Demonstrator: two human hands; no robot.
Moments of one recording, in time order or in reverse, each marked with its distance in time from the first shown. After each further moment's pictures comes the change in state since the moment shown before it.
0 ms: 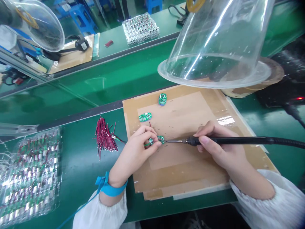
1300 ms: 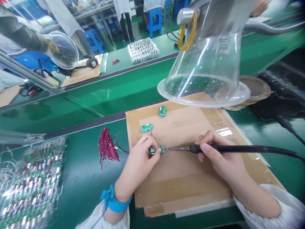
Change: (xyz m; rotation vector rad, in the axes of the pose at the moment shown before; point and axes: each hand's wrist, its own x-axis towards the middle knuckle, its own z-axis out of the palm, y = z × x) left_hand 0.003 0.007 0.010 0.022 0.105 -0.086; right_hand 0.001 0.009 -0.002 -0.008 0.091 0.064
